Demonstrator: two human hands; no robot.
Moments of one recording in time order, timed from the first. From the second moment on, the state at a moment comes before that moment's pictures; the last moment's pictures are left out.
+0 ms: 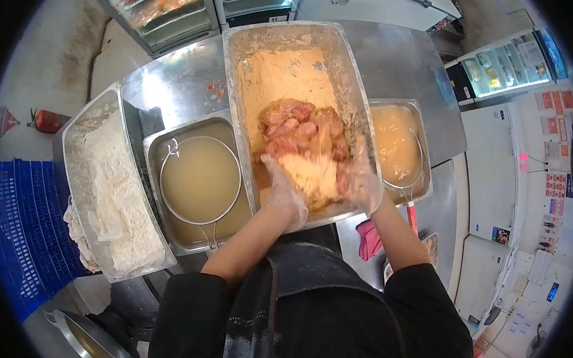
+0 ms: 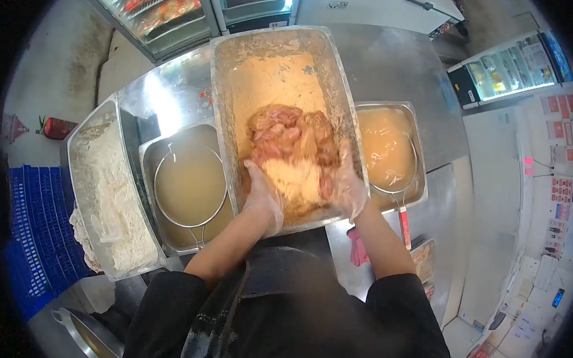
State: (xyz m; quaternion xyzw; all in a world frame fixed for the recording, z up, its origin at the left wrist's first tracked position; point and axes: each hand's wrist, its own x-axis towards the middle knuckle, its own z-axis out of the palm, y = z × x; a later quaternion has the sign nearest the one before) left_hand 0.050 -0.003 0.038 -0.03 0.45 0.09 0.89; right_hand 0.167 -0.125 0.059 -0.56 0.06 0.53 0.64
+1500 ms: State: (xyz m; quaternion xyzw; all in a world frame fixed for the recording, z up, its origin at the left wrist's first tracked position) left_hand 0.056 0.070 -0.041 0.95 0.27 0.15 0.02; right_hand 0.167 -0.110 0.038 -0.64 0.12 0.48 0.59
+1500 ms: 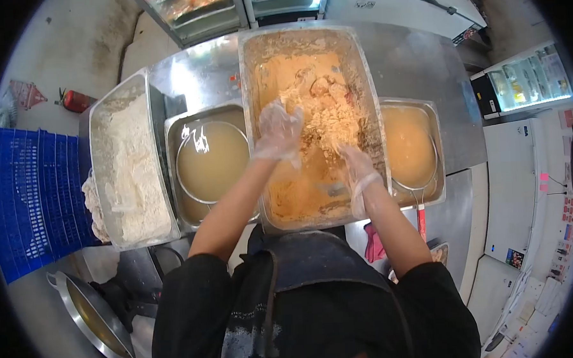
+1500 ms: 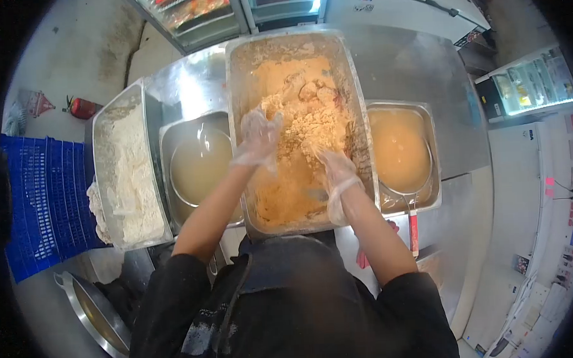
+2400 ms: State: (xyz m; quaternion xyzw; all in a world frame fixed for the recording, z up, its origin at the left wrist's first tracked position) left_hand 0.086 0.046 0.038 0.34 0.52 0.01 0.78; right_hand 0.186 -0.096 0.030 -0.38 0.13 0.59 0.71
